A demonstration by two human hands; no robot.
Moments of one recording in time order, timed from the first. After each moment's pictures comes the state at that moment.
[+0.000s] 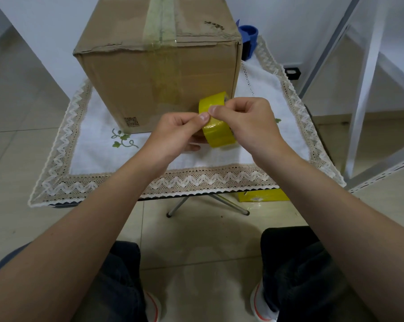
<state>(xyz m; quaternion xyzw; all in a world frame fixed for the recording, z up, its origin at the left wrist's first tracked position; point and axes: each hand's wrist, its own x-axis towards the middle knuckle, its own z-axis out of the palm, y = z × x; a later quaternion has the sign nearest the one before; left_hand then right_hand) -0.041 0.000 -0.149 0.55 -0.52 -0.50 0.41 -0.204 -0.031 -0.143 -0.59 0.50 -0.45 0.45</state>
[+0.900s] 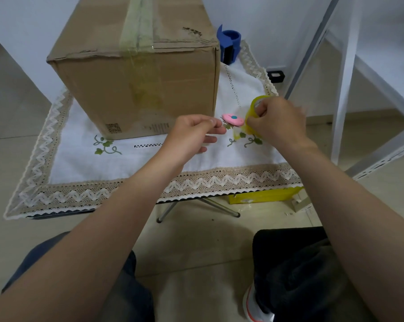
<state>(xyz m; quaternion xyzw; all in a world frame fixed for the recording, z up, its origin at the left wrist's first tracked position) -0.094 -0.024 -0.155 0.60 -0.48 -0.52 0.38 -0.290 -0.078 -0.160 -0.67 0.71 -0.20 0.07</state>
